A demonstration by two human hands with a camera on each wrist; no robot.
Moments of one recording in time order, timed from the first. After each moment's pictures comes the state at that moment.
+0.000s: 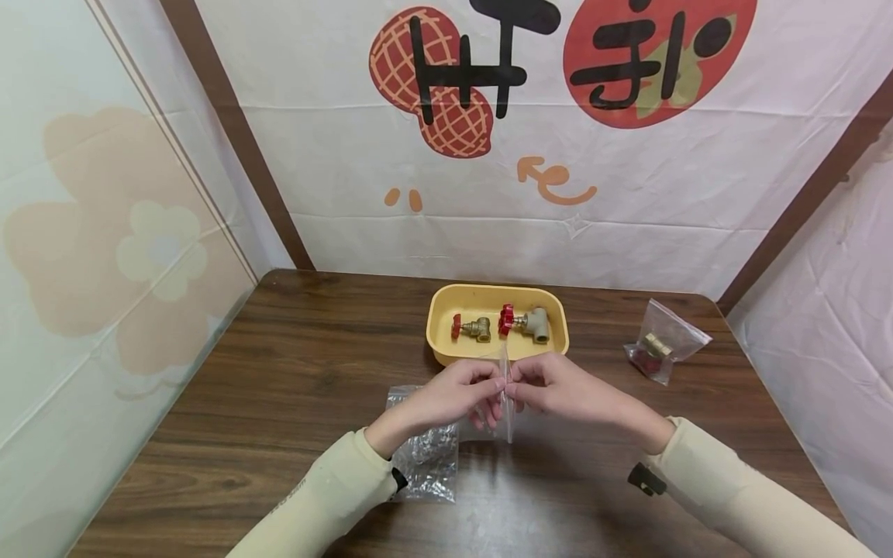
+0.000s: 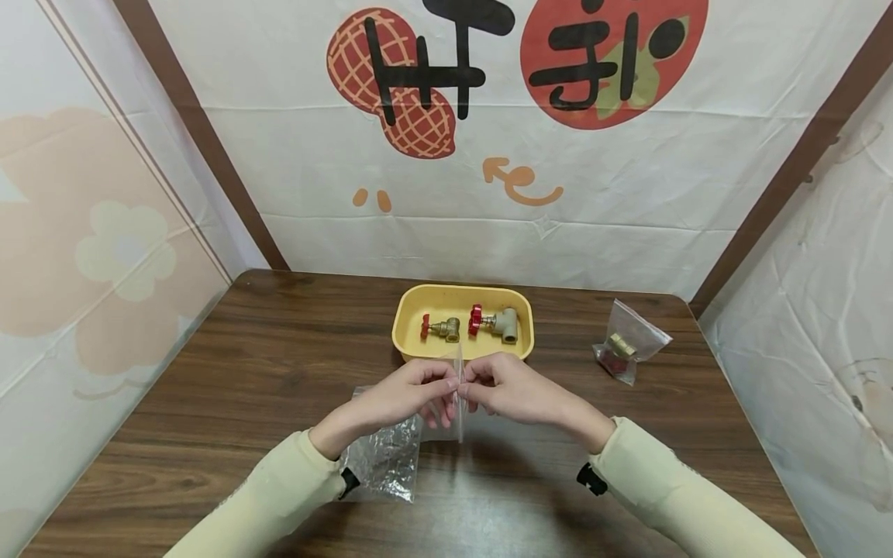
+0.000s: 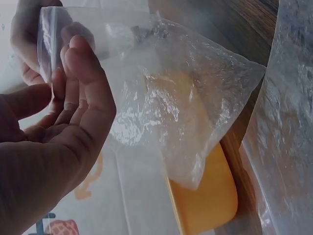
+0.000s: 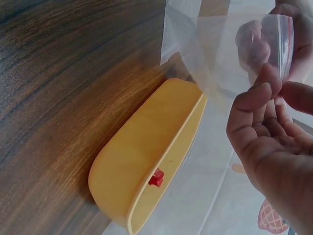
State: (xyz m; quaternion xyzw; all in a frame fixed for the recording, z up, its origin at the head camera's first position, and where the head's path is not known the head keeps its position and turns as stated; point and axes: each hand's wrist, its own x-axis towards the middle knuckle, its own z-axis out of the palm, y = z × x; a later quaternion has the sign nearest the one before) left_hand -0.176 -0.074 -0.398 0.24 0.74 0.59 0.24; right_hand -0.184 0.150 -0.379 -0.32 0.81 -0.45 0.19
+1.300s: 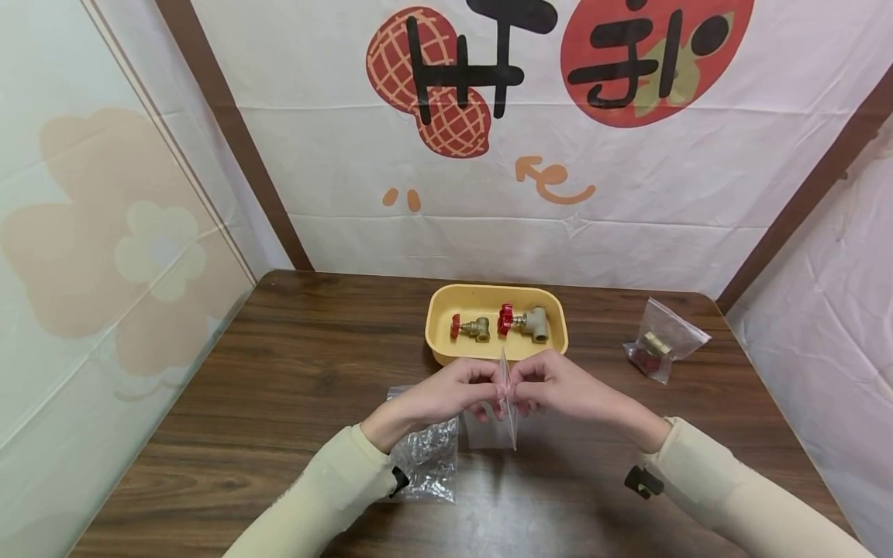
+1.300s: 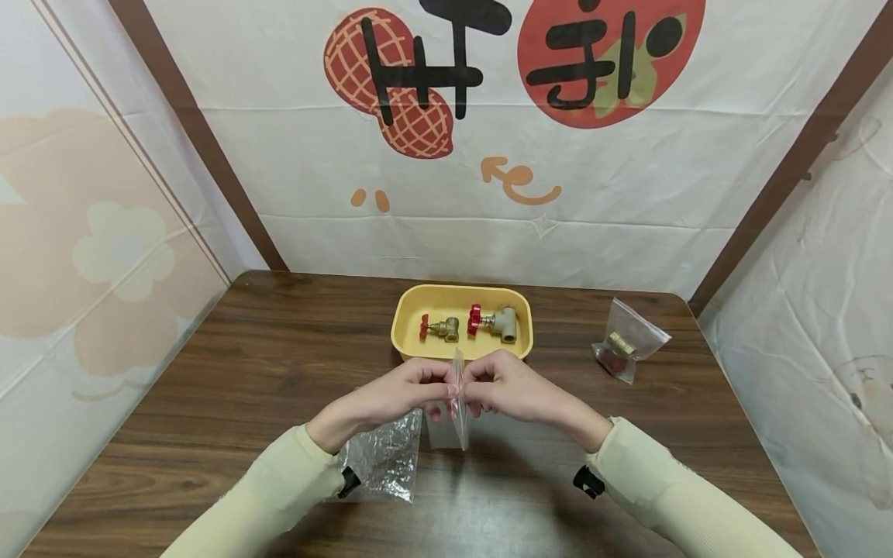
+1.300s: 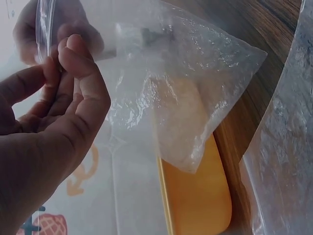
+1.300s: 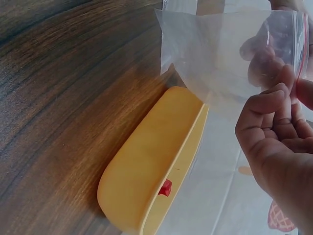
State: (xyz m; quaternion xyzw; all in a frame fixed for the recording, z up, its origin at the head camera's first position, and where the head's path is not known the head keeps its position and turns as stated) left_hand -0.182 -0.077 -0.399 0.28 0.69 0.61 0.27; right_hand -0.185 0.151 -0.382 -0.32 0.78 -0.50 0.20
